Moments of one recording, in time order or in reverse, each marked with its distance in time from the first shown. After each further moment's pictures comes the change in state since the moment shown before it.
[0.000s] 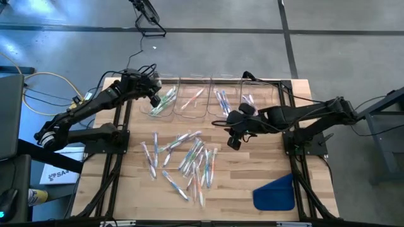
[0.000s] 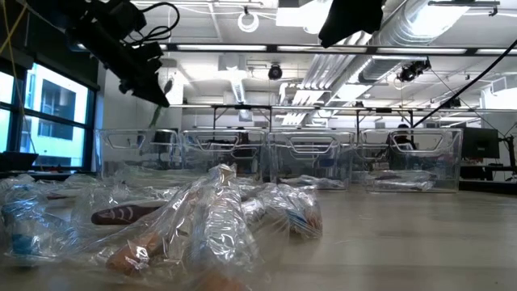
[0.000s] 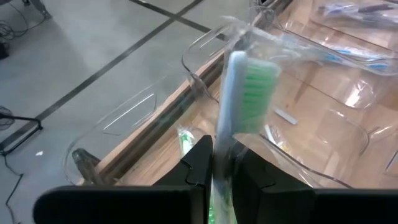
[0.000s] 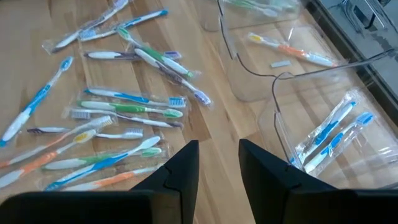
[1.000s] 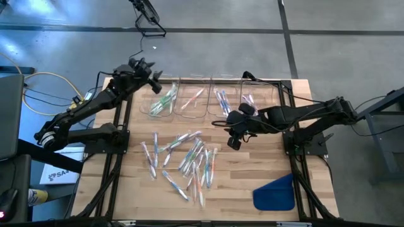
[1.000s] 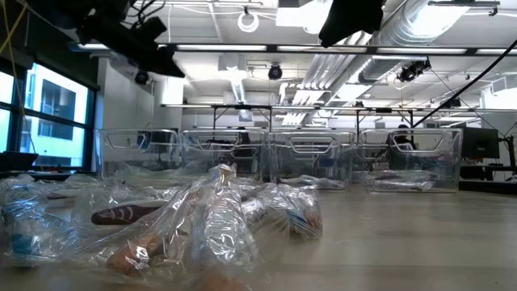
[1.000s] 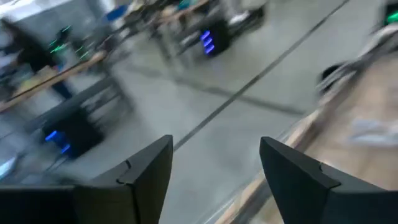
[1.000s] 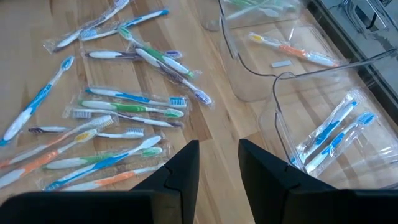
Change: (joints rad) left arm 0.000 0.001 0.000 0.402 -0.143 0.185; right arm 0.000 0.000 -0.001 0.000 -0.003 -0.001
